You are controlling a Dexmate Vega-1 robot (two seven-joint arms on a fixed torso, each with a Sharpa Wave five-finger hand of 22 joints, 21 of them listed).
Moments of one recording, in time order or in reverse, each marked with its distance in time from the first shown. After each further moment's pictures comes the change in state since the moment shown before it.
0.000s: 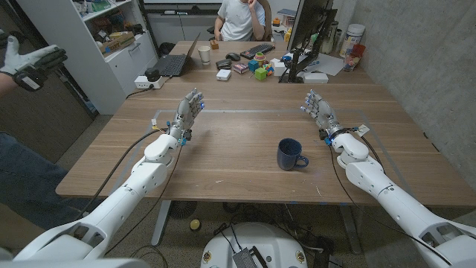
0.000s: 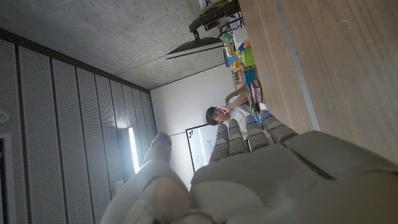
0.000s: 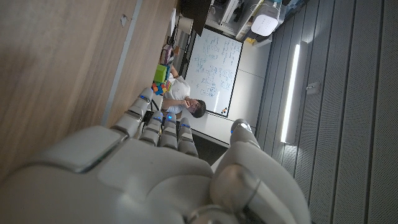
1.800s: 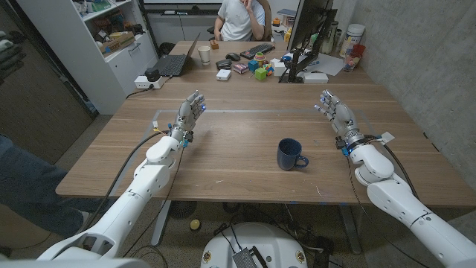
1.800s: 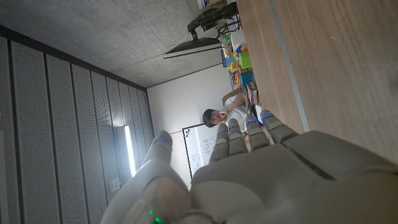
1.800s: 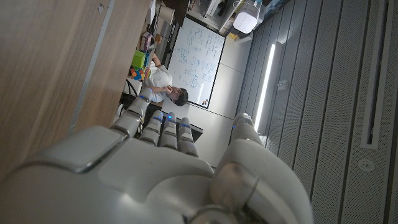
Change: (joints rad) left arm 0.058 -0.097 -0.123 -0.049 0.102 0.080 -0.032; left_hand 0.008 0.008 0.004 -0.004 0.000 0.009 0.001 0.000 0.000 0.005 -0.005 0.005 0.000 0.010 0.002 0.004 0.000 -0.008 0.014 0.000 0.000; right arm -0.320 -0.155 0.138 -0.358 0.001 0.093 -0.095; right_hand 0.070 -0.022 0.013 -0.036 0.000 0.000 0.000 0.000 0.000 0.000 0.000 0.000 -0.021 0.005 0.006 0.000 -0.026 0.012 0.013 -0.031 0.000
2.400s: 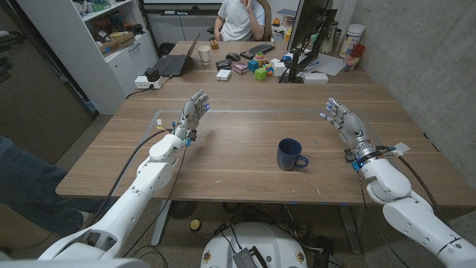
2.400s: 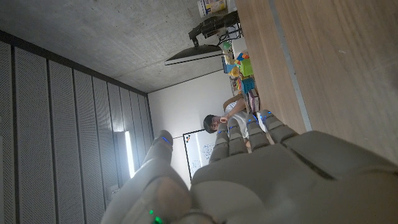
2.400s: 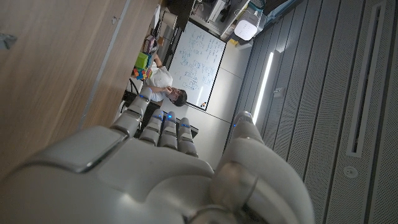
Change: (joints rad) left arm -0.030 -0.012 0.017 0.015 0.011 0.018 -0.018; left_hand 0.005 0.005 0.003 -0.003 0.000 0.000 0.000 0.000 0.000 0.000 0.000 0.000 0.000 0.000 0.000 0.000 0.000 0.000 0.000 0.000 0.000; right arm -0.214 -0.056 0.094 -0.148 -0.055 0.035 -0.057; right_hand 0.047 -0.012 0.006 -0.014 0.000 -0.004 0.004 0.000 0.000 0.006 0.006 0.000 0.000 0.026 0.003 0.000 -0.006 0.040 0.031 -0.008 0.000
